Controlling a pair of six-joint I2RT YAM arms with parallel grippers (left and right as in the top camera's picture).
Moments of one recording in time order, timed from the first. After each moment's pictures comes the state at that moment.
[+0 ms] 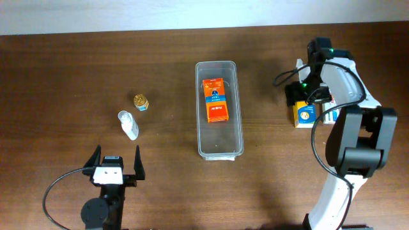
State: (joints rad) left arm 0.06 0.01 0.01 -0.07 0.07 0.09; right arm -0.12 2.15 1.71 -1.08 0.02 -0.17
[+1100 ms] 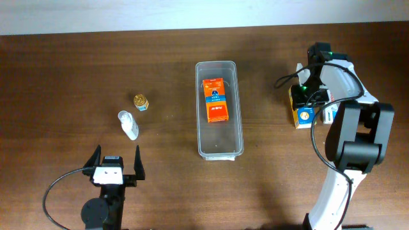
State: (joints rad) left arm 0.06 0.01 0.01 -0.07 0.07 0.09; right arm -0.14 2.20 1.70 -1.06 0.01 -0.17
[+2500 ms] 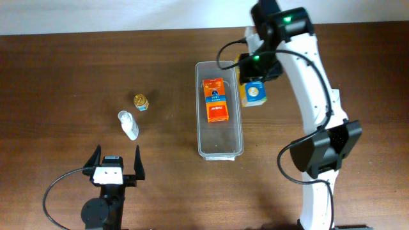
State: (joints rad) left arm 0.06 0.01 0.01 -0.07 0.07 0.09; right arm 0.29 2.22 2.41 -1.59 -0.16 0.13
